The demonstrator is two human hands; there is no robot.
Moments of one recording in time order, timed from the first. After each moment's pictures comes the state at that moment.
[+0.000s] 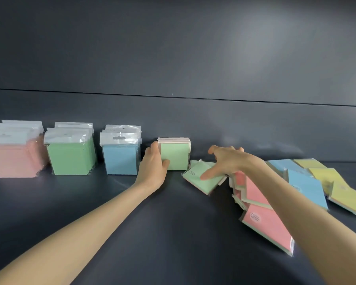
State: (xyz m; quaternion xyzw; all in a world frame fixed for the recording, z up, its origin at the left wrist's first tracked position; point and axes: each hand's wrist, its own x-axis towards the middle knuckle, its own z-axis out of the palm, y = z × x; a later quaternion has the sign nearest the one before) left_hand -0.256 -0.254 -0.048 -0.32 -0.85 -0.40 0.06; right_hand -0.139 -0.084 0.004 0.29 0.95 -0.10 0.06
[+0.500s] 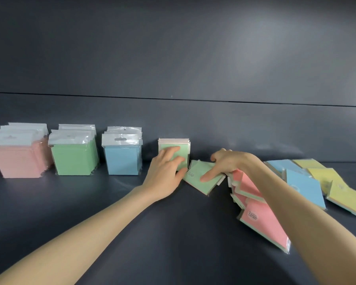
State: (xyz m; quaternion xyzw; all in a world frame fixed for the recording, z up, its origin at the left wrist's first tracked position) left_hand -0.236 -0.255 -0.048 -0.50 -0.83 -0.23 0.13; right_hand -0.144 -0.076 0.005 0.28 0.94 -0.12 0.12
